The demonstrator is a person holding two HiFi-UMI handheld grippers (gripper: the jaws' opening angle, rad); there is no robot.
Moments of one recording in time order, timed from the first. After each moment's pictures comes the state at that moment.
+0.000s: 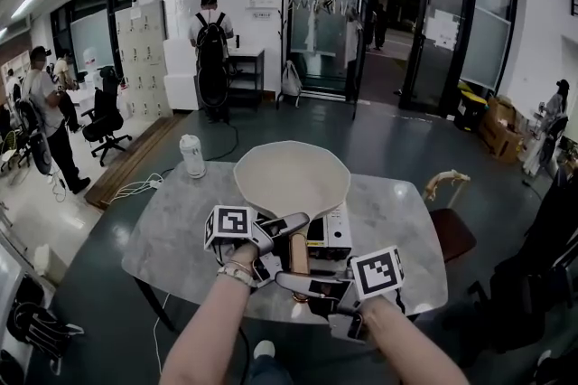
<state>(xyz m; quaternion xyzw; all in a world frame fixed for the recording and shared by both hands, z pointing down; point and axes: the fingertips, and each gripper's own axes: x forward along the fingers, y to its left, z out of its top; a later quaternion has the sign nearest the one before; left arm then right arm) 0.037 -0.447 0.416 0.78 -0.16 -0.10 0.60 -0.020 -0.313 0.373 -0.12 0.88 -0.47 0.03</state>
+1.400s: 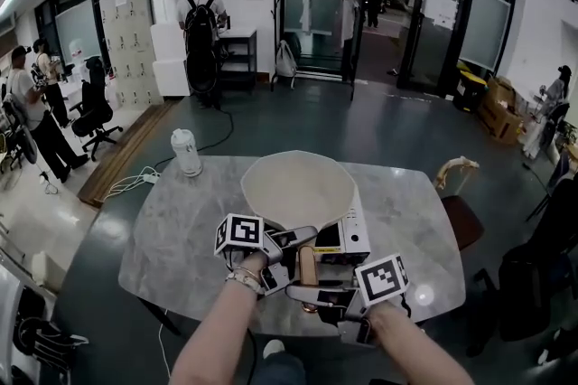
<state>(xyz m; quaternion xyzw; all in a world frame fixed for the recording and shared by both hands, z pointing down) 0.036 -0.489 0.495 0.76 -0.14 -0.03 0.63 -0.030 -0.364 0.444 -0.14 0.84 -0.53 0.01</state>
